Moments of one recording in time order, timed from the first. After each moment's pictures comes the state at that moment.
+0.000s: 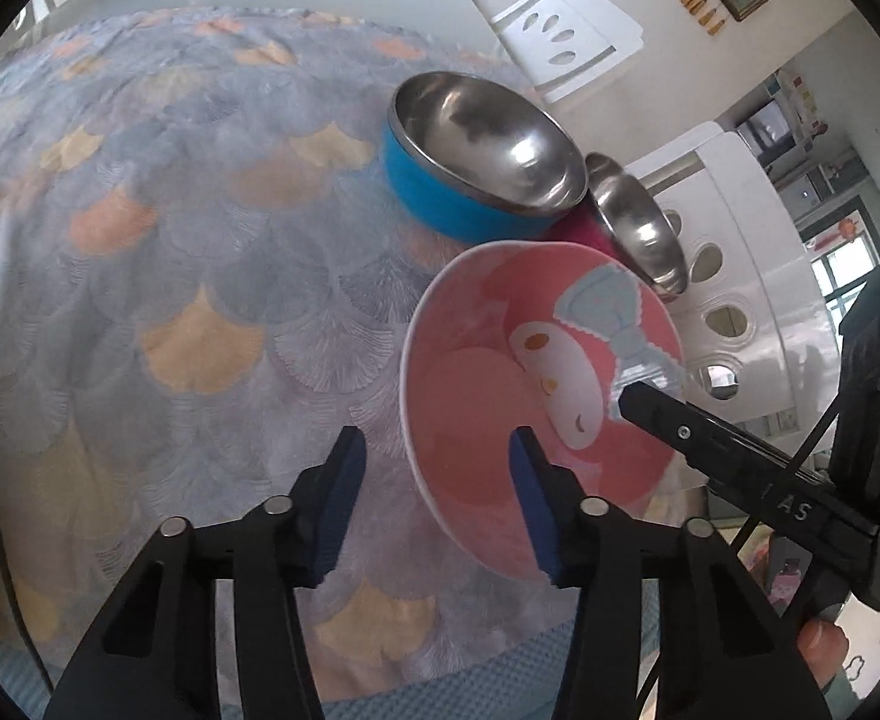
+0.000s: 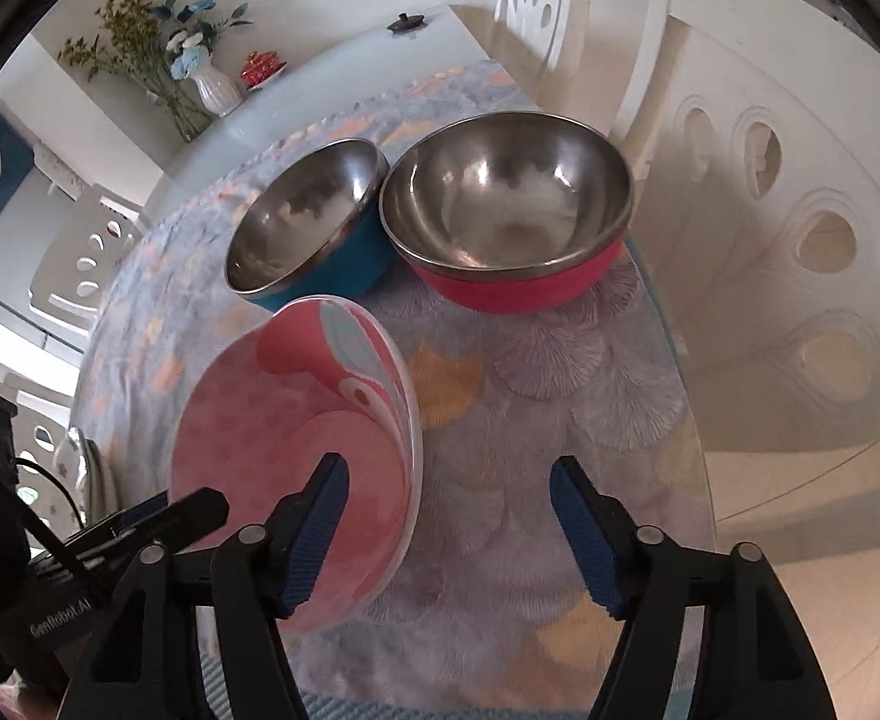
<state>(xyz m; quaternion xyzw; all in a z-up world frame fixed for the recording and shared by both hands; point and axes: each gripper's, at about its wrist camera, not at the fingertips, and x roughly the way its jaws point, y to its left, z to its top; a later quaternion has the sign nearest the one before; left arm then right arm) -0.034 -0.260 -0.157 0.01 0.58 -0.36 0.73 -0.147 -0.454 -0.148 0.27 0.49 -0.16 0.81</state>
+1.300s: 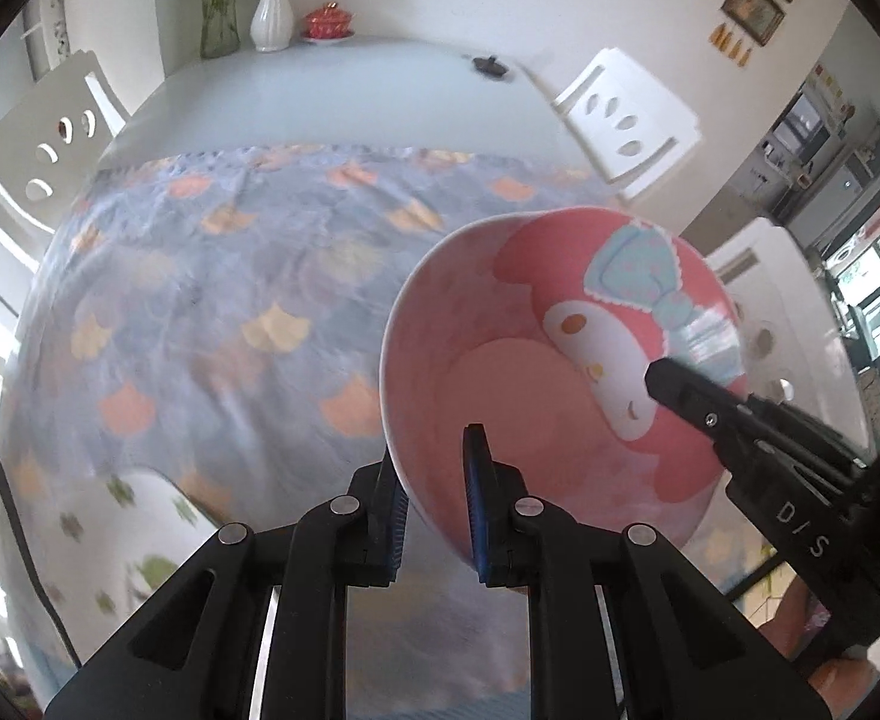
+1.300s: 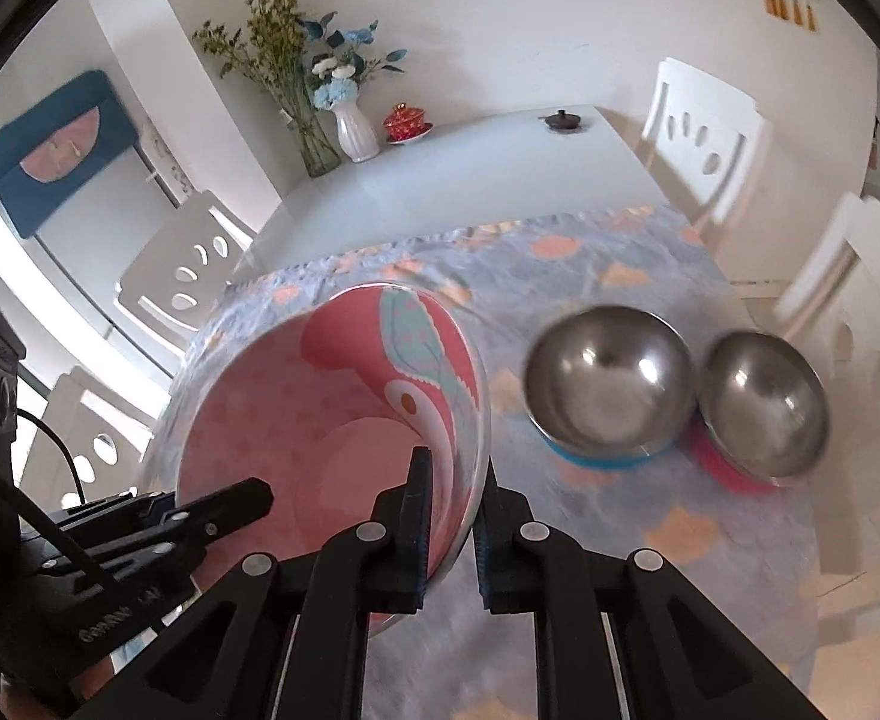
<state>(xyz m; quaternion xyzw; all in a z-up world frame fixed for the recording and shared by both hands) 0.075 -0.183 -0.066 0.08 0.52 -0.31 0.79 -0.016 -0.335 -0.051 0.20 0.43 -0.11 0.88</state>
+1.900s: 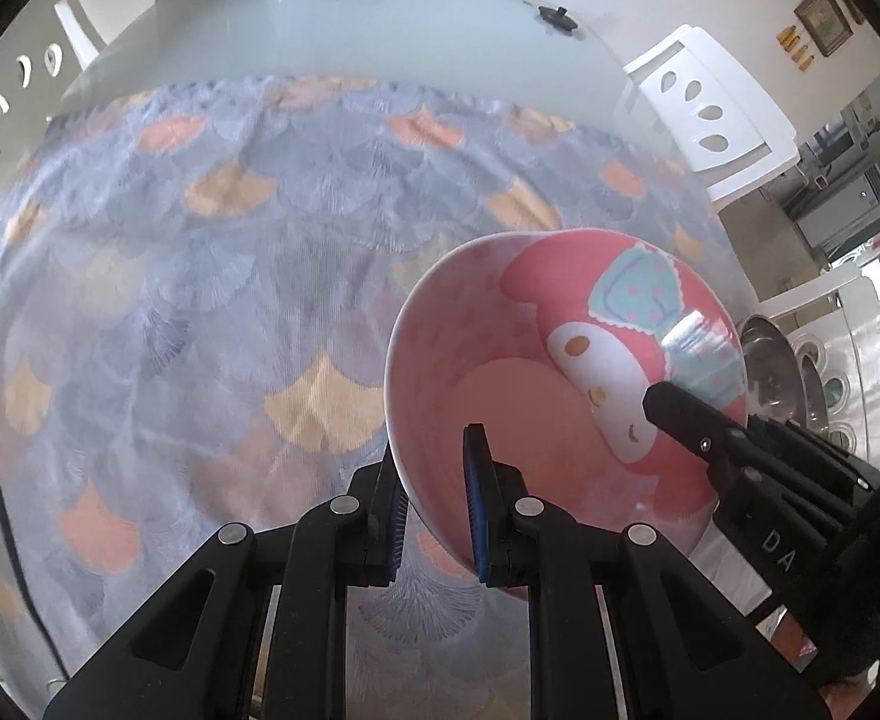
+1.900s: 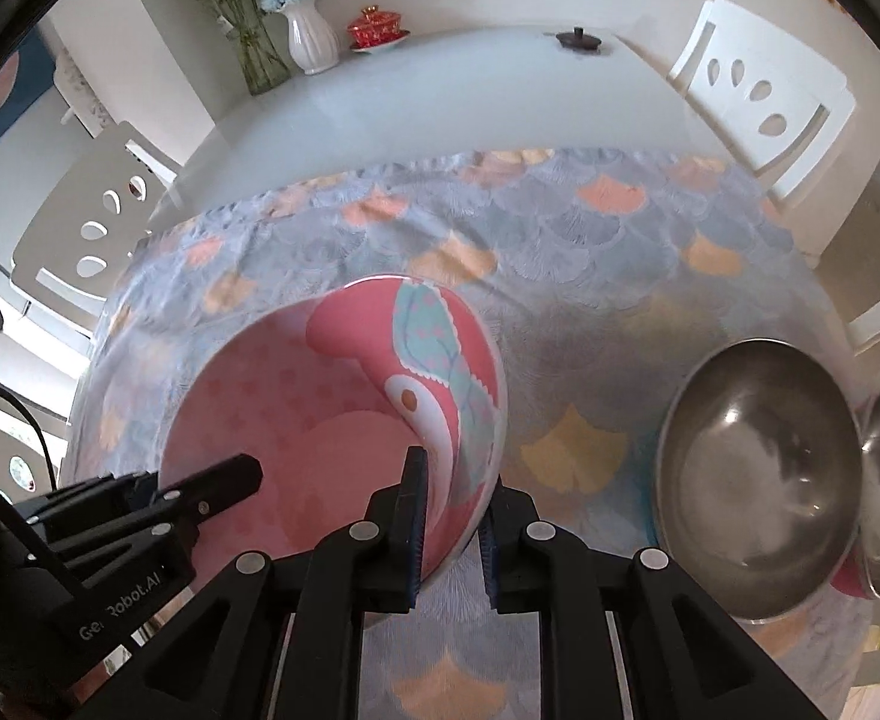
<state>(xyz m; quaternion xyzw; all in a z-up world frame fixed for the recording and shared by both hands) 0.188 -0.190 -0.154 0.06 0.58 -0.31 0.75 0.109 -0.341 -0.138 0.19 0.52 -0.14 0.82</state>
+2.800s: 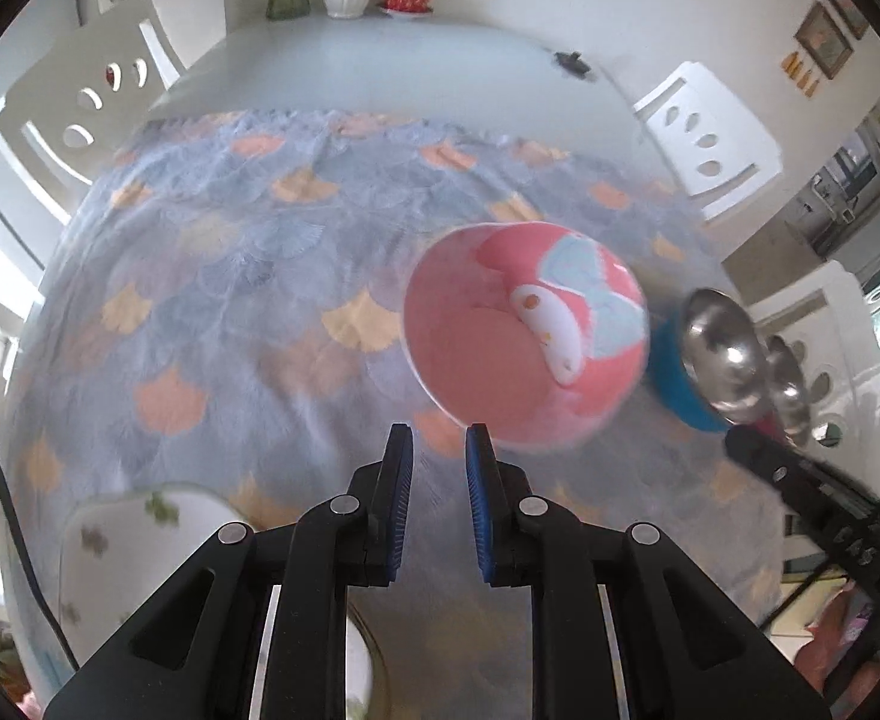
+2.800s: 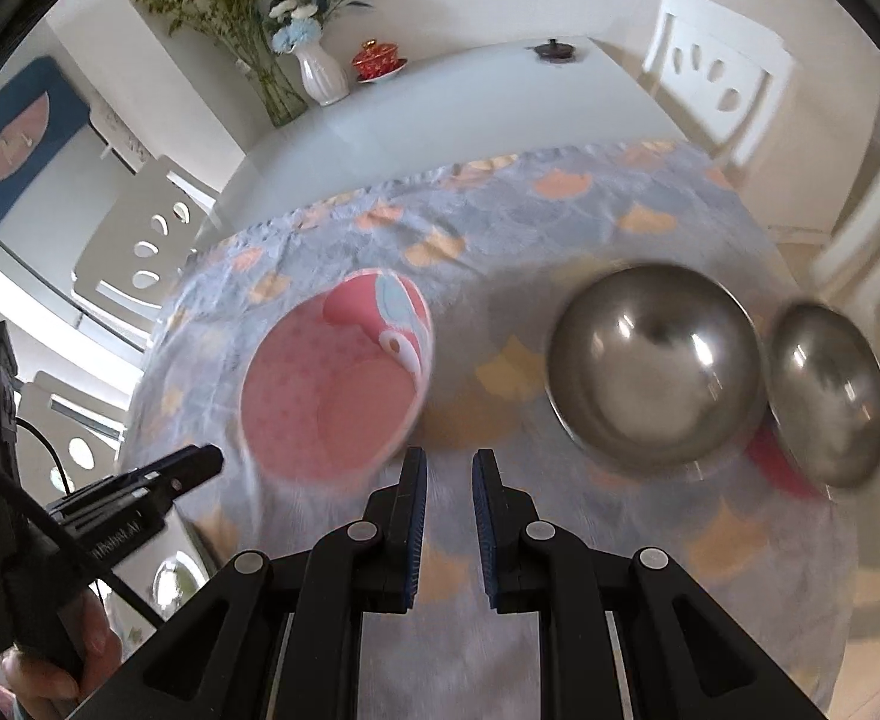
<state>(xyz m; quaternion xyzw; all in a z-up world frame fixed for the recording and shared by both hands) 0.107 -0.151 -0.095 0.05 0.54 -0.26 0.80 -0.005 -0.354 -0.094 0.25 0.48 -0.11 0.83</state>
